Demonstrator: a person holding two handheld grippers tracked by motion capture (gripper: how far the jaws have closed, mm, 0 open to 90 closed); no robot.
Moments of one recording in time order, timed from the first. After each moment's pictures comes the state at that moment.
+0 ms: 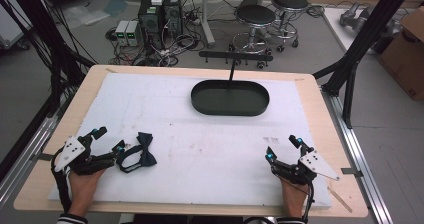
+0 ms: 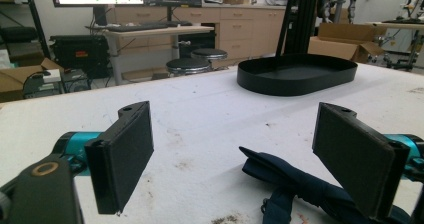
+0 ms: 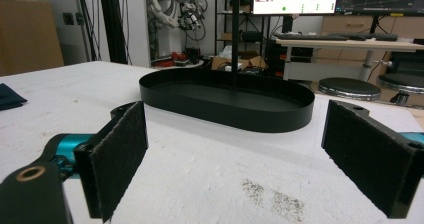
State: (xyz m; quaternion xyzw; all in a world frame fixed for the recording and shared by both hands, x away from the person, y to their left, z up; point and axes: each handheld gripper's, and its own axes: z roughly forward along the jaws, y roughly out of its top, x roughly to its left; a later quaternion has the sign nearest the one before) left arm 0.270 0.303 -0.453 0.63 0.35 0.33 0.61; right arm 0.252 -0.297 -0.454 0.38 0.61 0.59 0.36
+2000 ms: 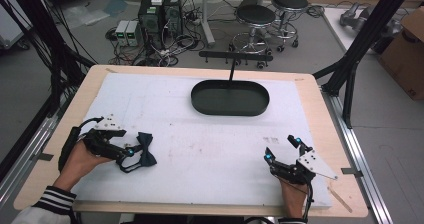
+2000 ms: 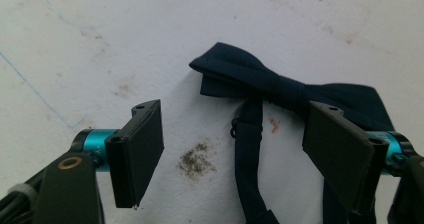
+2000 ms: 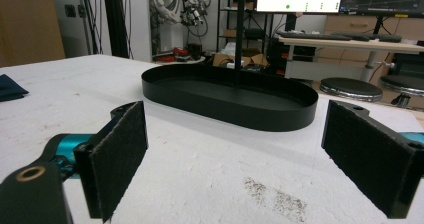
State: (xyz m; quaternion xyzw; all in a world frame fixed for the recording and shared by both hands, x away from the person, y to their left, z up) left arm 0.325 0.268 -0.406 0.88 0.31 0.14 0.34; right arm 0.252 -0.294 -0.453 0.37 0.63 0.58 0.36
